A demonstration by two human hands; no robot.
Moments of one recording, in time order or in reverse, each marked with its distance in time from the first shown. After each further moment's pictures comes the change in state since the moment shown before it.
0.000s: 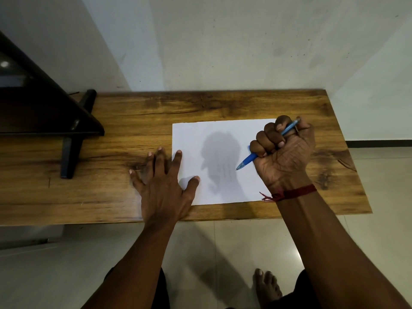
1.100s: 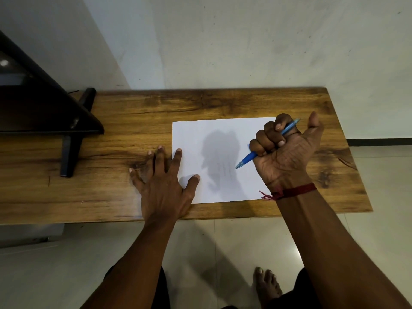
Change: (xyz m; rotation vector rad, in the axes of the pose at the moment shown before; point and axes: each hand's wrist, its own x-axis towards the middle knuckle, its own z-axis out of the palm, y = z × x) left_hand 0.000 0.000 0.001 -0.010 -0.001 -0.003; right_hand 0.000 0.000 -0.002 -0.012 -0.018 -0.001
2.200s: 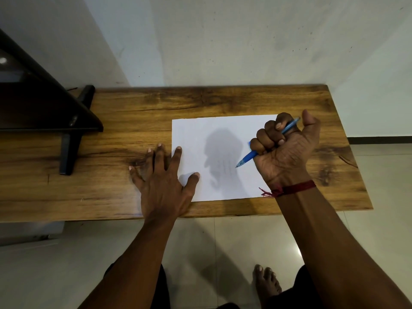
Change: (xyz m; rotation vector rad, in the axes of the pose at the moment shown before) left_hand -0.001 0.000 -0.002 0.026 -0.010 0.003; right_hand 0.001 0.000 -0.002 -0.023 0.047 -0.002
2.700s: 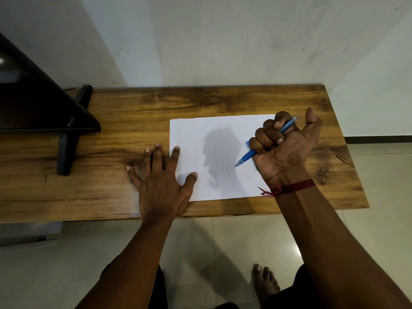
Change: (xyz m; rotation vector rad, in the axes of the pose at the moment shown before) left_hand 0.000 0.000 0.001 -0.019 0.005 -0.004; right_hand -0.001 -0.004 0.000 -0.001 0.009 0.006
